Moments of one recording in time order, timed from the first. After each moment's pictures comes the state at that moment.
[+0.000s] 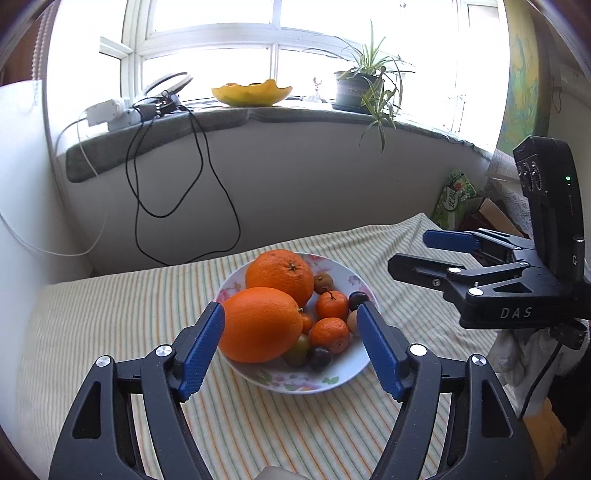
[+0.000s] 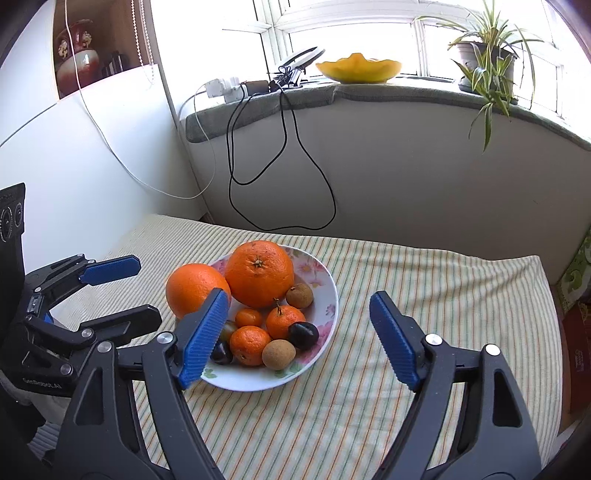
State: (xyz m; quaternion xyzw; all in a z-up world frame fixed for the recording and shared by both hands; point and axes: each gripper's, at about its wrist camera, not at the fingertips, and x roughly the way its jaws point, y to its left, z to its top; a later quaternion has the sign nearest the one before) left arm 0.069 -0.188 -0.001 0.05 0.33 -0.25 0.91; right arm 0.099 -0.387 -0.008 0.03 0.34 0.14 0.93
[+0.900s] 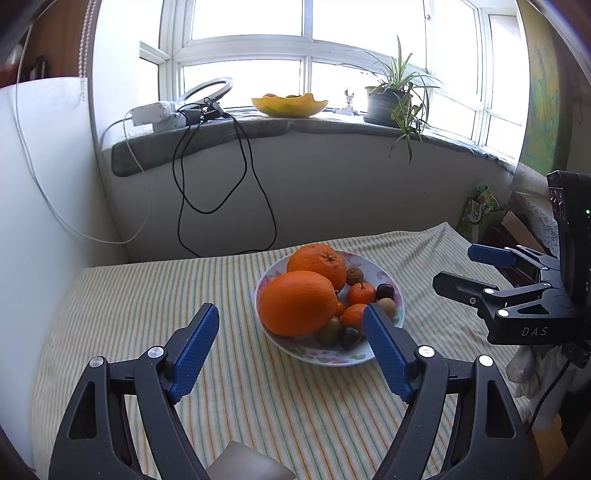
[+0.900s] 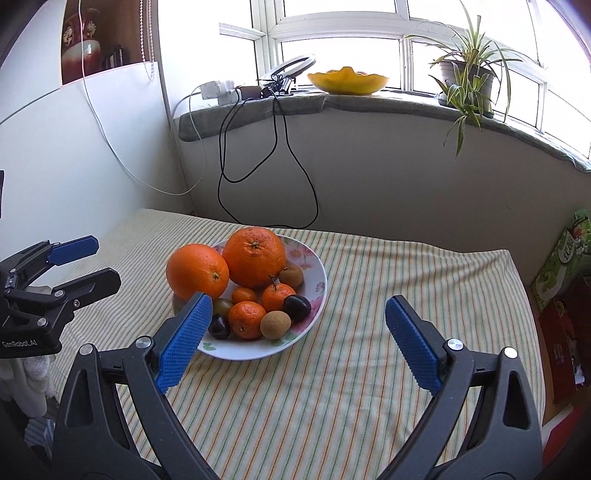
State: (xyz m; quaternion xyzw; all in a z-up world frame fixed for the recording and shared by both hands) left arm 0.045 -0.162 0.003 0.04 0.31 -0.19 0.93; right arm 0.067 -0.381 -0.009 0.01 0.33 0.11 0.94
